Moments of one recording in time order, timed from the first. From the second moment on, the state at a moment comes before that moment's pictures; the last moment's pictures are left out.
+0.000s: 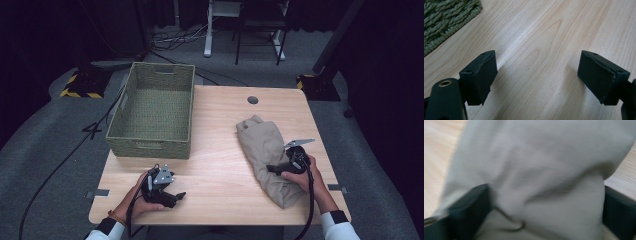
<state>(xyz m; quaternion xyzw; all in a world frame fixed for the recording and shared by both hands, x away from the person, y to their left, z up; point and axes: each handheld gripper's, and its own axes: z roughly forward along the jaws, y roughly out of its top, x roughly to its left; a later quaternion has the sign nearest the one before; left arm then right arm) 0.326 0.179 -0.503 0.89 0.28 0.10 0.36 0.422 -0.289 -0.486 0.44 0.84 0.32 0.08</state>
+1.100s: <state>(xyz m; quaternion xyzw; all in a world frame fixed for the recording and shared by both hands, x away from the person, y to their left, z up) 0.323 0.176 -0.501 0.89 0.28 0.11 0.36 0.405 -0.301 -0.479 0.41 0.84 0.35 0.01</state>
